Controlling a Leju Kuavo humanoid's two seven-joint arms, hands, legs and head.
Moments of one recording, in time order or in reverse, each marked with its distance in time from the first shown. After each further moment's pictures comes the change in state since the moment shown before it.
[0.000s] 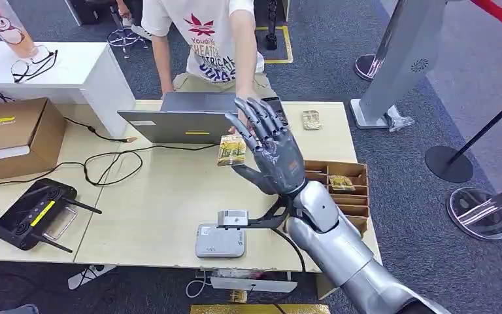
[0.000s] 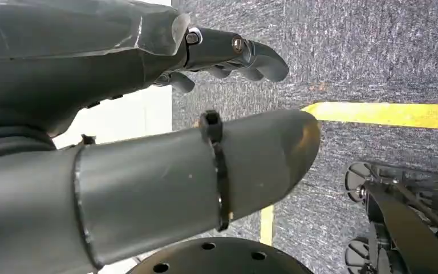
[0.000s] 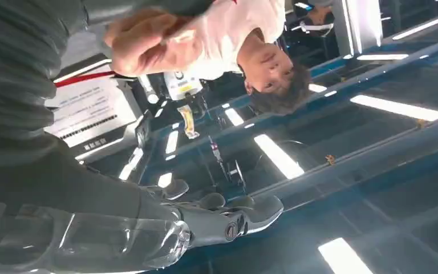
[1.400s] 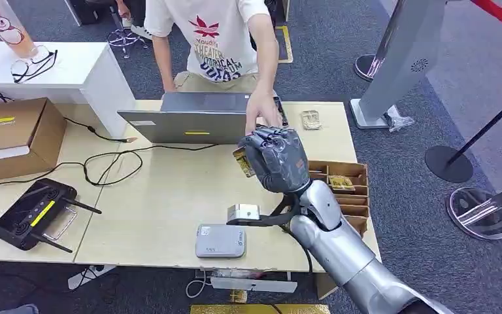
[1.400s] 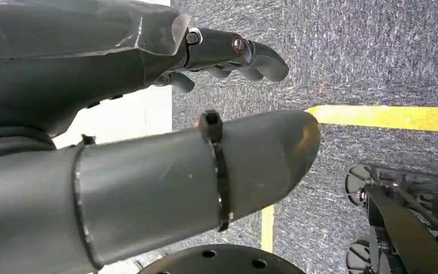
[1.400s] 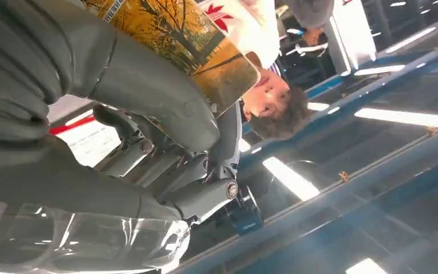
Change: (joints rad) left arm 0.000 0.010 -0.005 0.000 0.001 -0.010 0.000; right arm 0.001 -0.011 0.002 0.024 -0.197 0.041 -0.086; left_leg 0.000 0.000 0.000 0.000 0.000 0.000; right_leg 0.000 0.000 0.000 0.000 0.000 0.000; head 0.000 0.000
